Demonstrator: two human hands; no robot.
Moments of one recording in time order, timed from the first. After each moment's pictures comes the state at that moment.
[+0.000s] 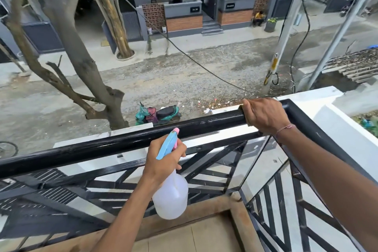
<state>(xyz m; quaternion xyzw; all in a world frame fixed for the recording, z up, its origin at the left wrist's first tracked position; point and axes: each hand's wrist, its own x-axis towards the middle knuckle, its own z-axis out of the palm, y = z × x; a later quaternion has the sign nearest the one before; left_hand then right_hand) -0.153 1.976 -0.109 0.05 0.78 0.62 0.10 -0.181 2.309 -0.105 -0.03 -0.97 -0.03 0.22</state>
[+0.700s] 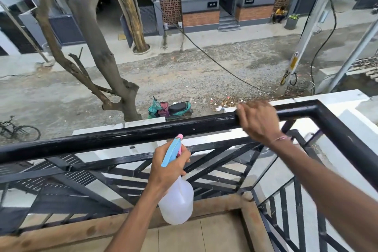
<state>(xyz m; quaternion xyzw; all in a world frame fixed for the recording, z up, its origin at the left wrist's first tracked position) -0.135 1.933 -0.126 0.02 0.76 0.64 0.08 -0.189 2.229 -0.123 0.01 -0.97 0.02 0.22</state>
